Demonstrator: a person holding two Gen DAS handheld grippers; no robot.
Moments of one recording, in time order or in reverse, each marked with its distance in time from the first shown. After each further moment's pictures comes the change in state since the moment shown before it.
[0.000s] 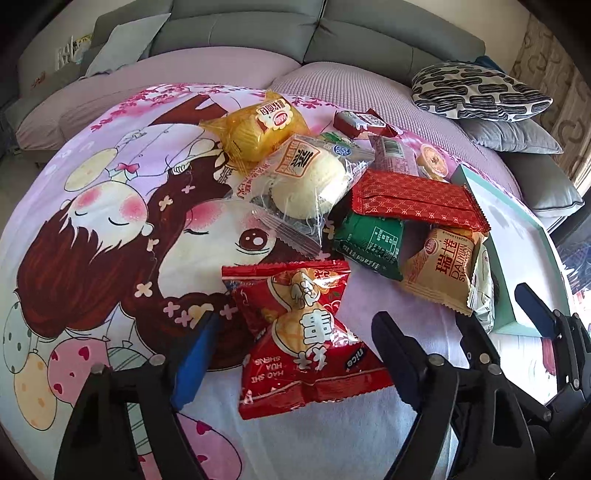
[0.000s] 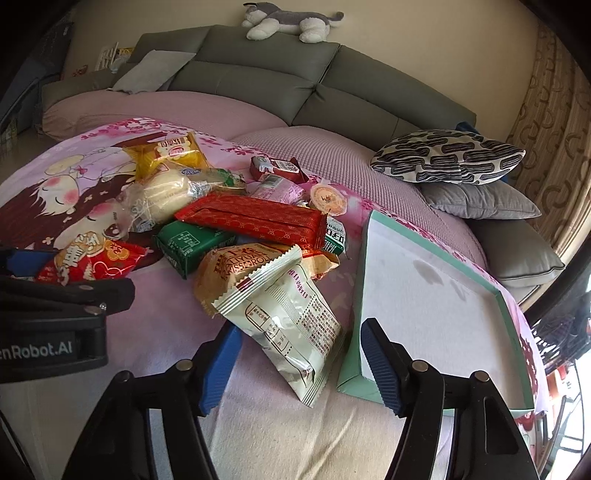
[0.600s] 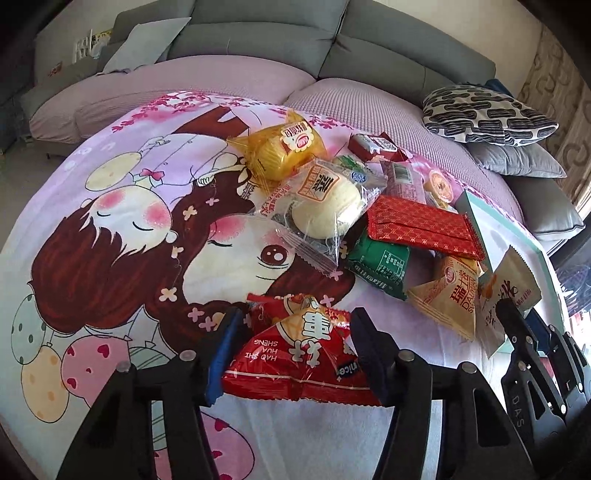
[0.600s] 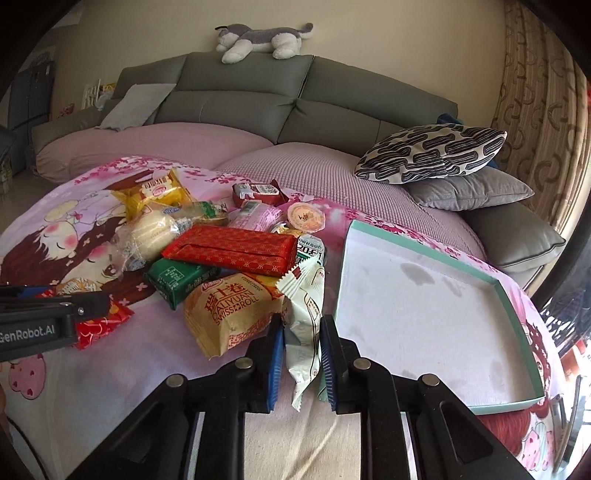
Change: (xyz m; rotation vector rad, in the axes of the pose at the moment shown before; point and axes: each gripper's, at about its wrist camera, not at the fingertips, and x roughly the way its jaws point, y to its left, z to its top) left arm -0.025 0.013 0.002 -0.057 -0.069 0.014; right arm -0.018 -0.032 0.004 0.144 -0.079 0.050
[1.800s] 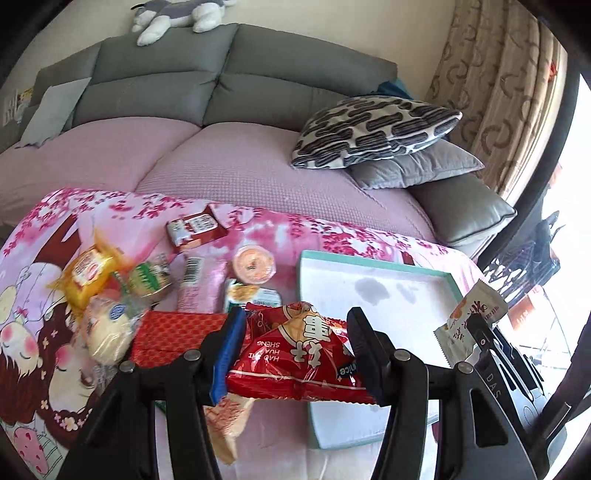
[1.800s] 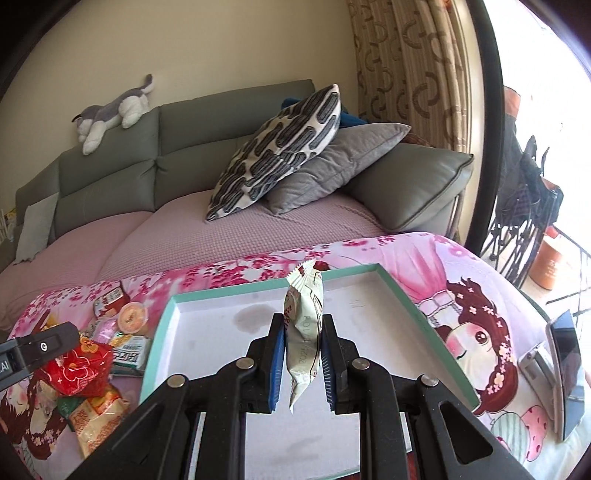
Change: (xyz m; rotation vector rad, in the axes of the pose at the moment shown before) left arm -0.007 -0.184 0.064 0.218 -0.117 -0.252; right arm 0.005 -0.198 0.011 0.469 -0.057 -0.222
